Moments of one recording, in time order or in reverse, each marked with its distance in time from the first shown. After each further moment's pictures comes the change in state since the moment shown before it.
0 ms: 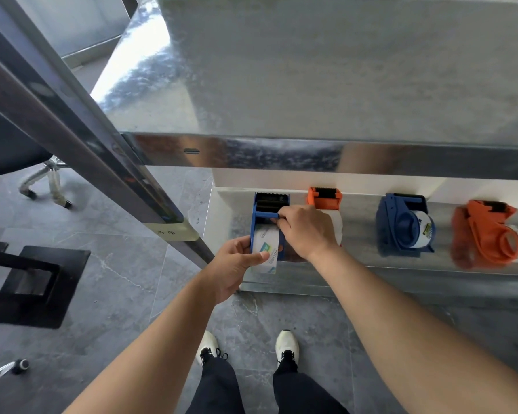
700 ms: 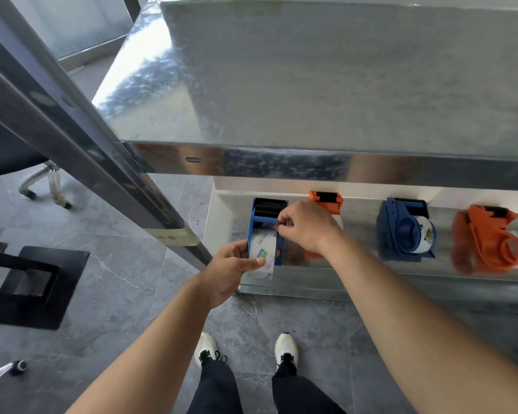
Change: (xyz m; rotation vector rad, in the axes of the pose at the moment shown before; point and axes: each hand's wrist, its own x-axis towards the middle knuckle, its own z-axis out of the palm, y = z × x) left_hand 0.002 -0.002 -0.011 -0.038 -0.031 0.015; right_hand 0.019 0.008 -0.019 0.111 -0.227 -0.036
